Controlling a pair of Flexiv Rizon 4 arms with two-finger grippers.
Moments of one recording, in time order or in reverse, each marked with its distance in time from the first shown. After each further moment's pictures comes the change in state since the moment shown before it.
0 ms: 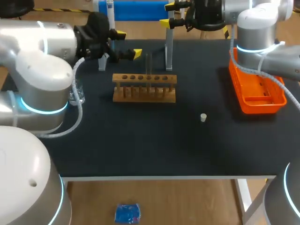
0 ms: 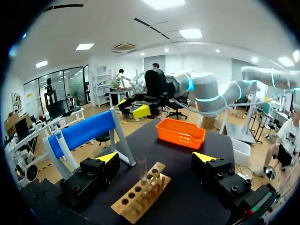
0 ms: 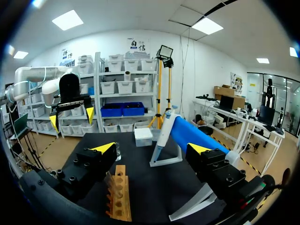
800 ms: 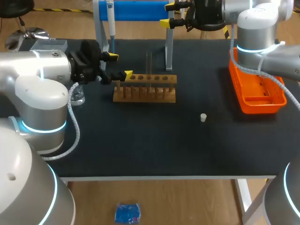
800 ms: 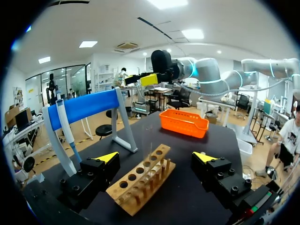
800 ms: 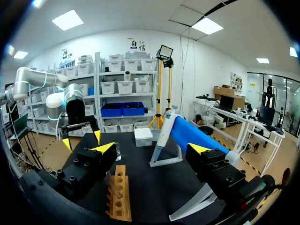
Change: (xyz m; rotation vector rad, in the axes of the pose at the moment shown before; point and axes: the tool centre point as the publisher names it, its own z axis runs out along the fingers) left arm -0.015 0.078 0.010 0.018 -0.021 -0.033; right arm 0.000 0.000 0.000 0.000 0.000 0.000
